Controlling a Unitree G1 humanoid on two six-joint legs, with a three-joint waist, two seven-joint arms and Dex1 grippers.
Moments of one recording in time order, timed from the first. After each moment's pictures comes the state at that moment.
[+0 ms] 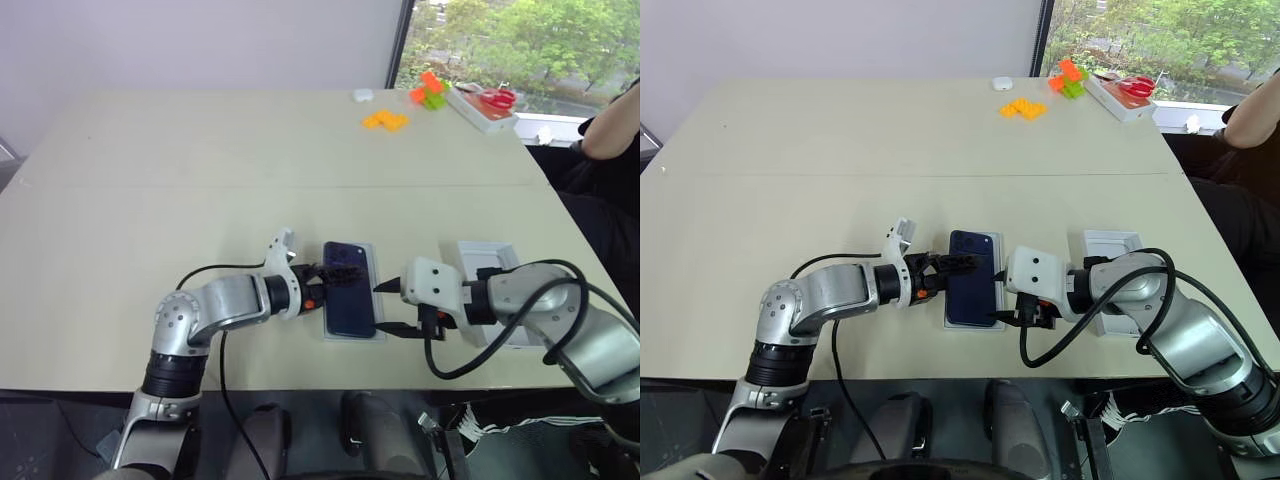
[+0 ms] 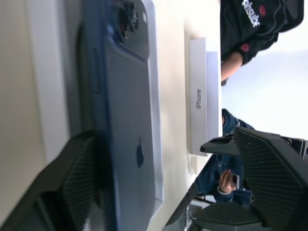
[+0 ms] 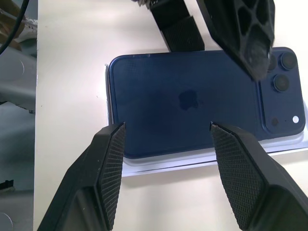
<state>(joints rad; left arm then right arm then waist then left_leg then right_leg) -0.40 0.26 -0.01 -0.14 -1.97 1.09 0.72 -0.30 -0.91 0.19 -0.63 0.30 0.71 1.00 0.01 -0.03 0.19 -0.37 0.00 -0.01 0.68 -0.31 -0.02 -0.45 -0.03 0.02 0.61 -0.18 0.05</state>
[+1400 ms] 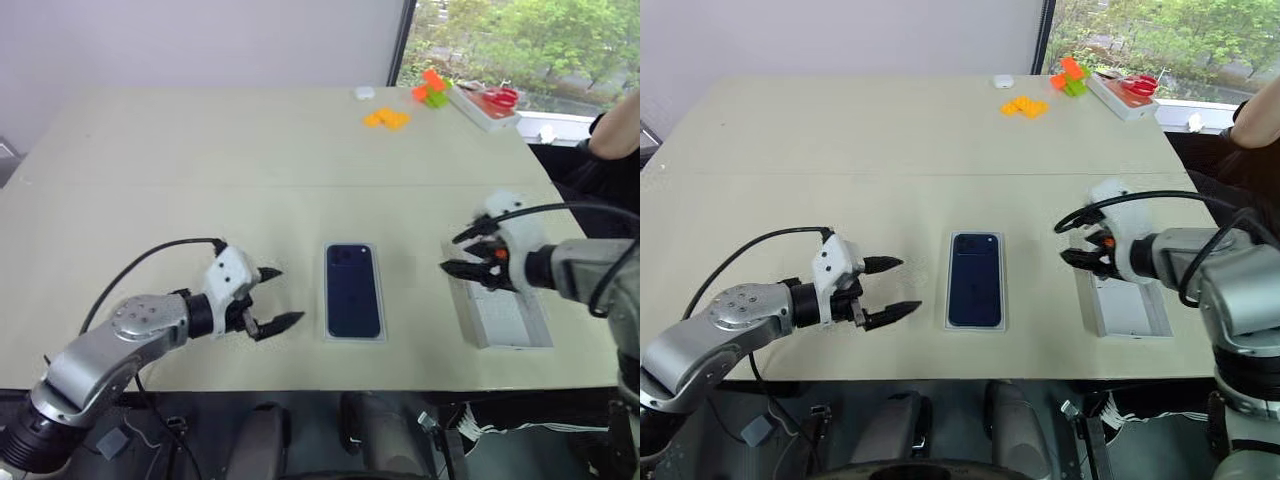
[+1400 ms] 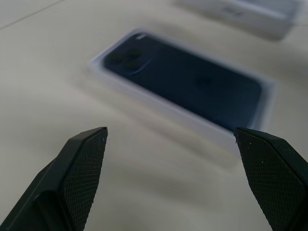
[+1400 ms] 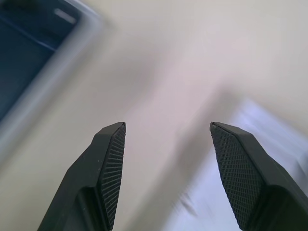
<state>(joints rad) -0.12 0.88 -0.18 -0.57 -0.65 0.50 -0.68 -0.43 -0.89 -0.18 -0.54 0.44 1.60 0.60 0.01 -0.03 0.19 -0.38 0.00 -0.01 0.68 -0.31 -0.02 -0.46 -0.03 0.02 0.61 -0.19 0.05</state>
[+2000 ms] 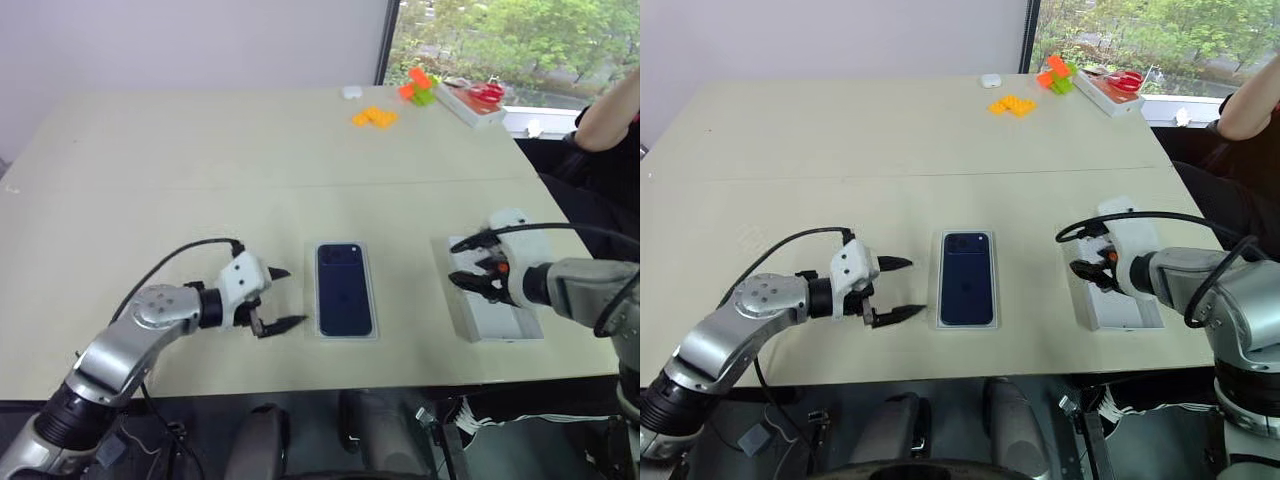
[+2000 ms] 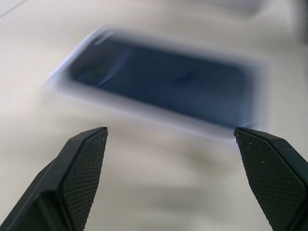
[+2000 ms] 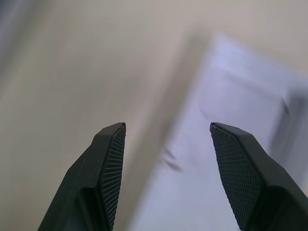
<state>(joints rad) -0.21 0.76 -0.19 -0.34 -0.40 0.51 -0.74 -0.43 -0.80 -0.19 -0.64 0.65 1.61 0.37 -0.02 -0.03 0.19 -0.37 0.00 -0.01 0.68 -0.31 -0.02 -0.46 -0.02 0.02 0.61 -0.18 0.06</state>
